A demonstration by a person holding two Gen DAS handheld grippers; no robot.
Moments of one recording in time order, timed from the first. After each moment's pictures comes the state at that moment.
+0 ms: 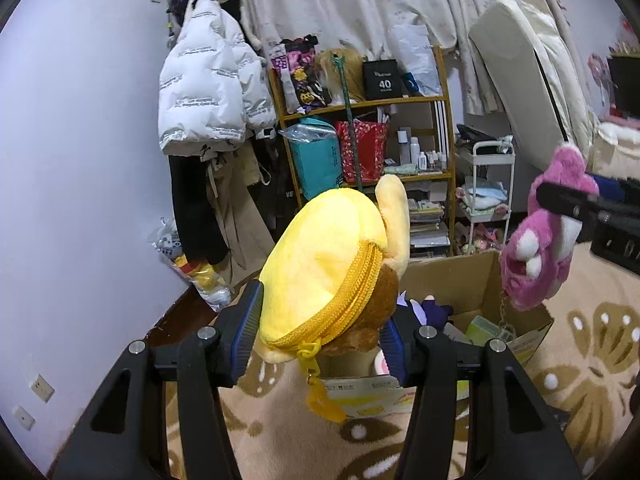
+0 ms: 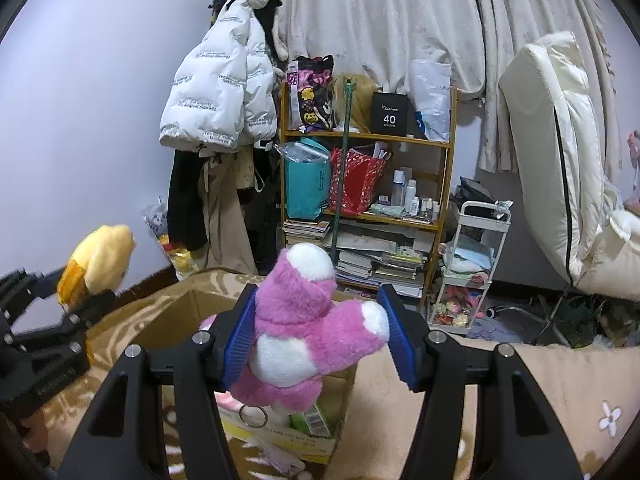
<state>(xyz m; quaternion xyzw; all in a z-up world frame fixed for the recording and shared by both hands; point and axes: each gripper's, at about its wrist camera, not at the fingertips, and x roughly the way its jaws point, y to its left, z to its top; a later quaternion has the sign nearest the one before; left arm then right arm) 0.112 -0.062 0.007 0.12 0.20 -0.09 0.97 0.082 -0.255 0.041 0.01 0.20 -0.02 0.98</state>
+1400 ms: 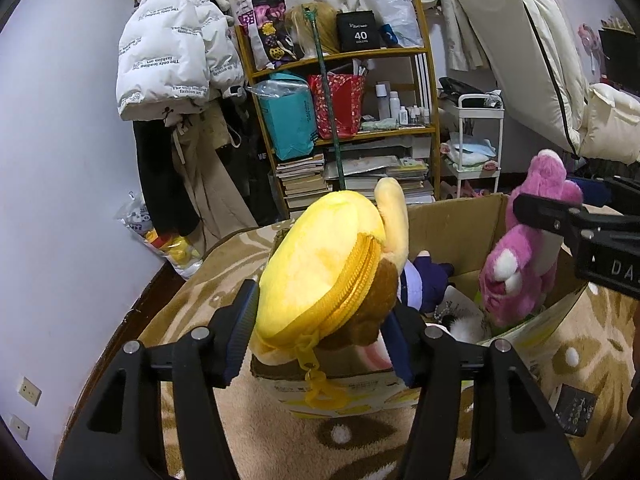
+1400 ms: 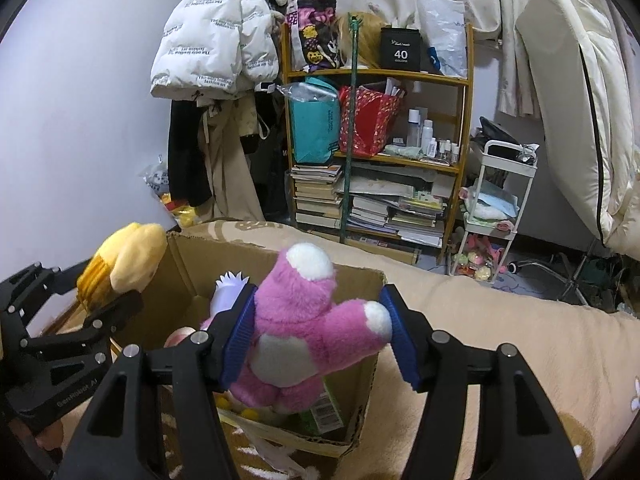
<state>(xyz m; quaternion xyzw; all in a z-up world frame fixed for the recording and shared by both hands) 0.155 -0.081 -0.055 0.13 0.26 -0.12 0.95 0.132 -0.260 -0.027 0.01 0.28 -0.01 0.96</state>
